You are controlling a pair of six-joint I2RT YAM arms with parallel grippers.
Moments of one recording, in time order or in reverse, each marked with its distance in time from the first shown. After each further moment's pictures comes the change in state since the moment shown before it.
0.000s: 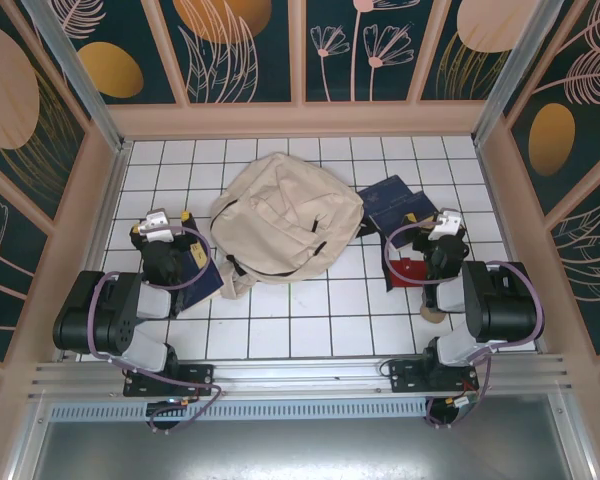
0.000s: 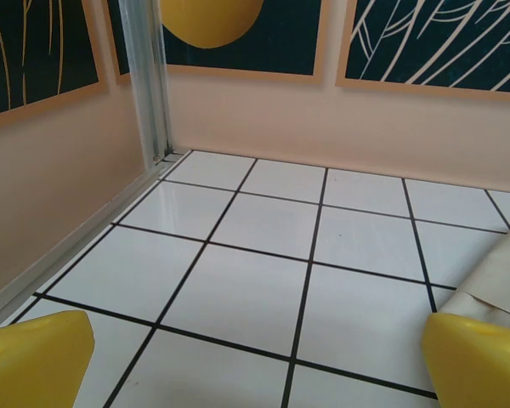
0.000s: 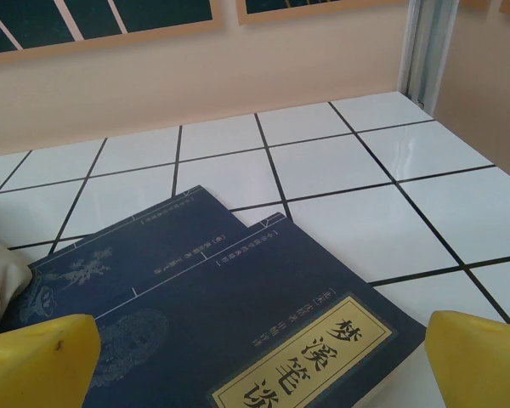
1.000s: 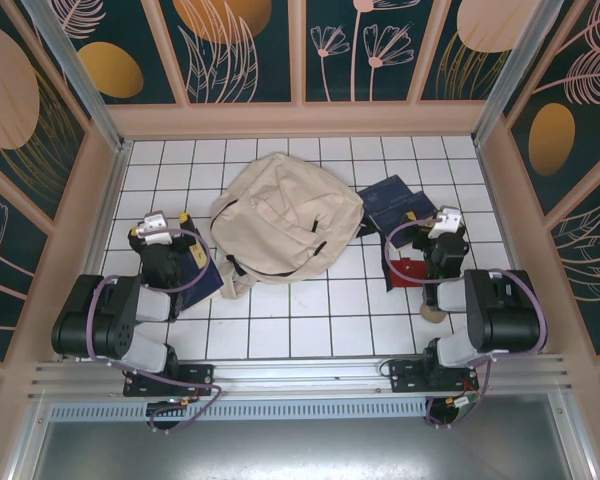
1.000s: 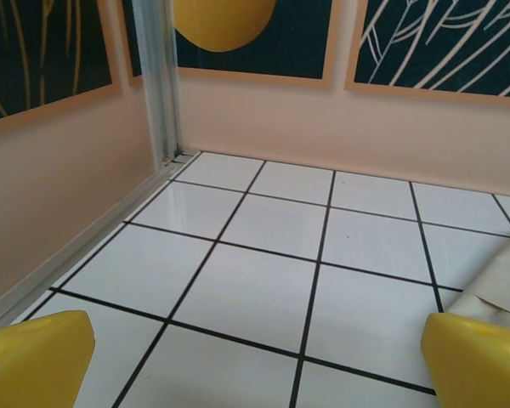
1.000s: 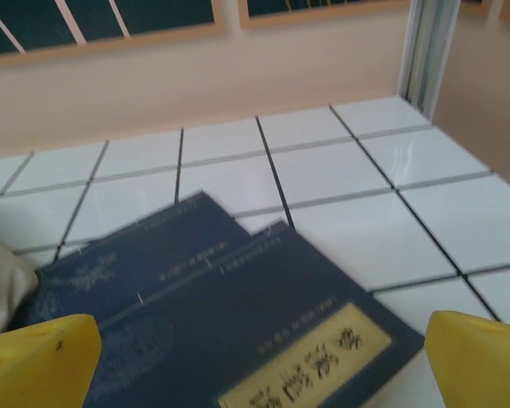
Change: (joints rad) left arm 0.000 -0.048 -0.035 0.004 -0.024 -0.004; right arm 0.016 -0.102 0.033 -0.137 0.021 -0.003
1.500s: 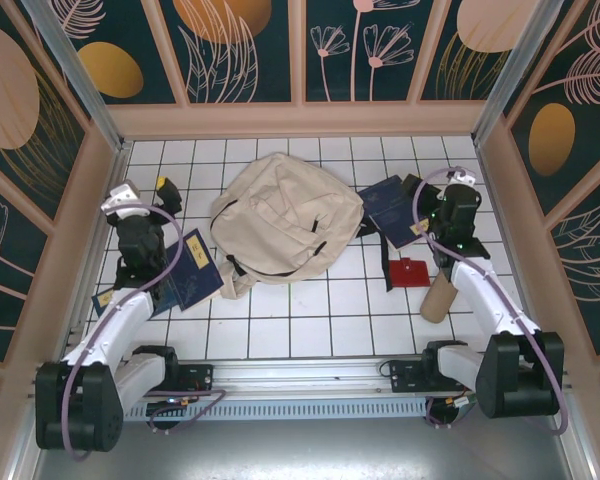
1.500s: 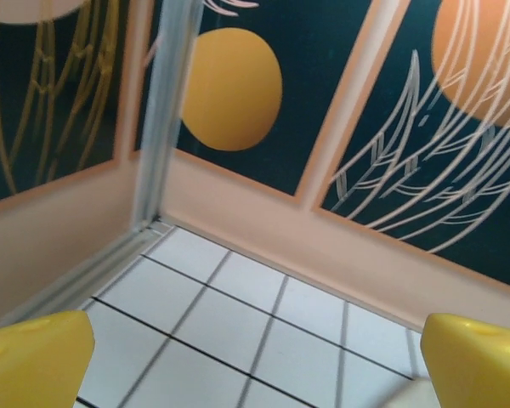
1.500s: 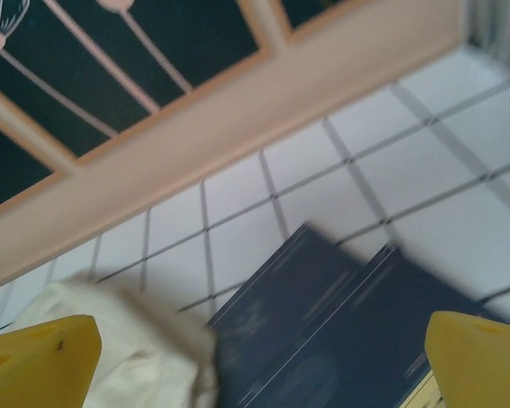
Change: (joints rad) left arm 0.000 -0.468 0.330 -0.749 0.002 -0.264; right arm 0.074 -0.303 0.452 -0.935 -0.089 0.415
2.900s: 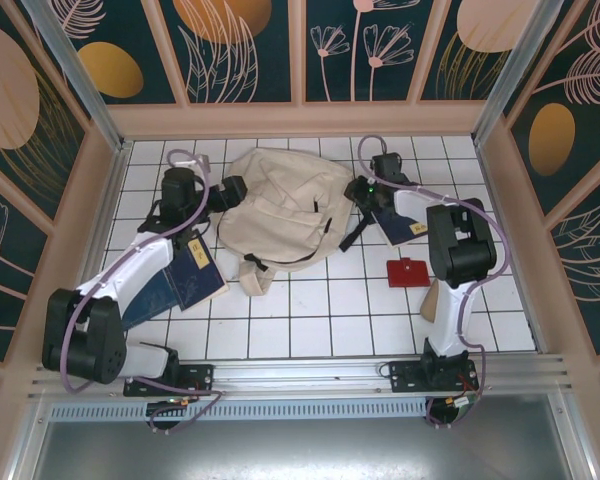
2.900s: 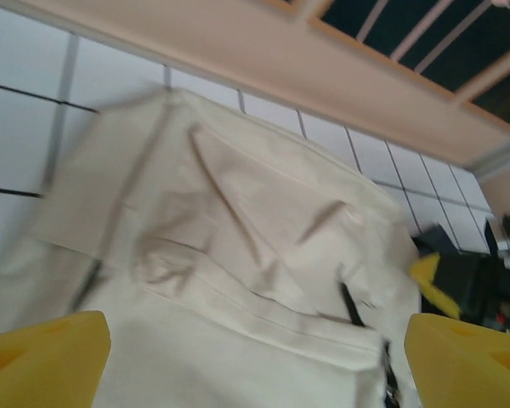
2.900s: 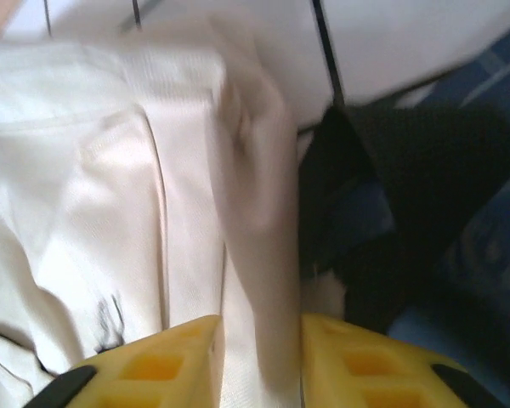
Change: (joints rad) left arm -0.204 0.394 0.396 -0.444 0.521 -0.192; right arm 0.177 0.861 0.591 -0.196 -0.272 0.127
